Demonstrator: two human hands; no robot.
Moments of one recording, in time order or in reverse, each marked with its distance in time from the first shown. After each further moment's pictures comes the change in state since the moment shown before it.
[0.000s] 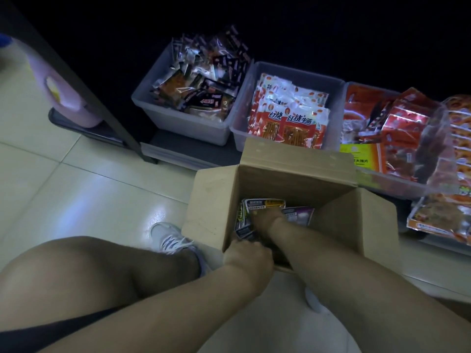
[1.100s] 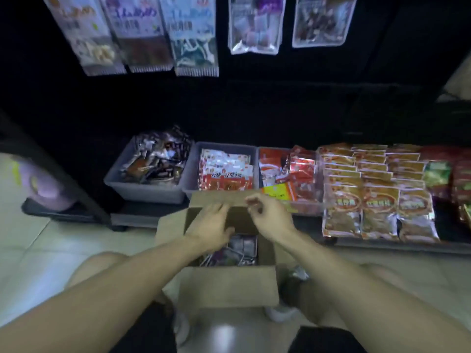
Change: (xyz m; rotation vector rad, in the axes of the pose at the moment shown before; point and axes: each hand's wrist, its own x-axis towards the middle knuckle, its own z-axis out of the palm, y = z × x) left_hand -0.050 0.019 -0.112 -0.231 0.575 0.142; right_hand -0.290 0.062 -0.047 1.124 1.040 0.308
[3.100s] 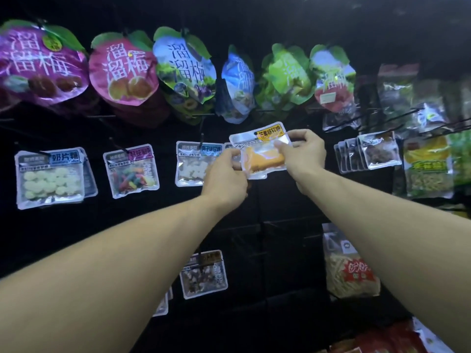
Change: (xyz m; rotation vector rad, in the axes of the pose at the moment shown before) left_hand 0.129 0.387 -0.422 -0.729 0.684 0.620; right_hand 0.092 -0.200 -0.568 0.560 1.189 -0.405
